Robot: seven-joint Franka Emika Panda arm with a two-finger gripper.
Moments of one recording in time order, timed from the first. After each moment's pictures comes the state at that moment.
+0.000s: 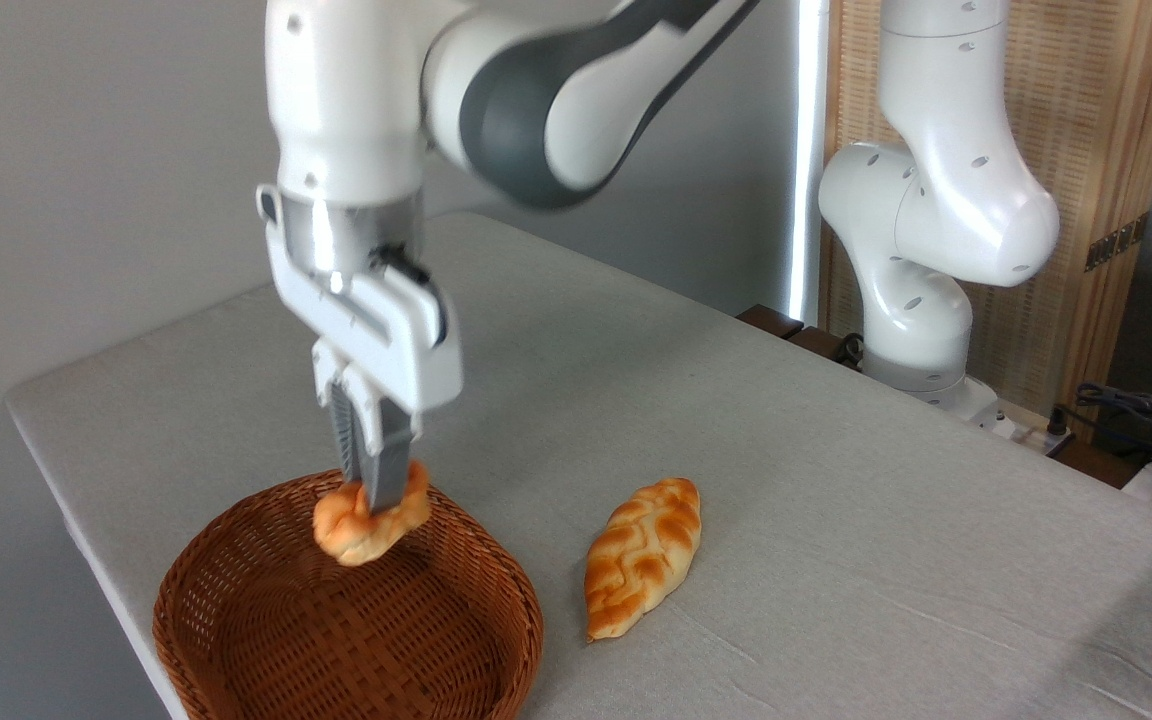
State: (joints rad) arm -0.05 0.04 -0.01 -1.84 -0.08 2.06 0.74
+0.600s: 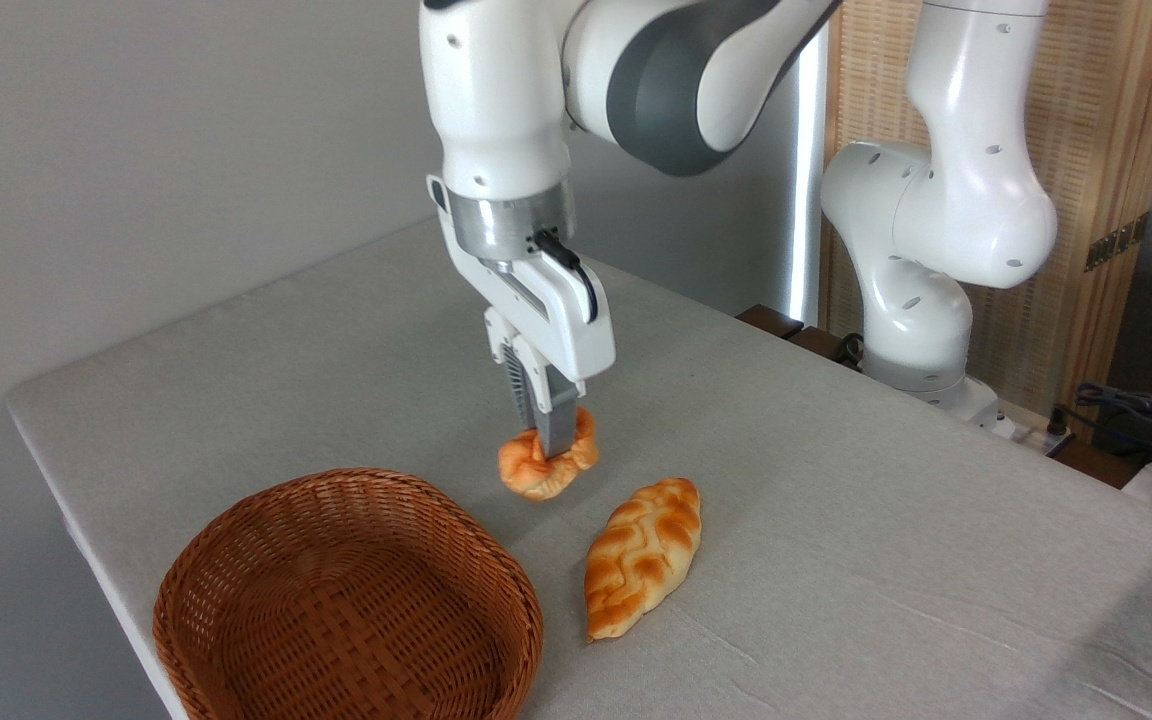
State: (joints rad) arm -0.12 -0.24 0.05 -2.22 -0.08 1.96 0.91
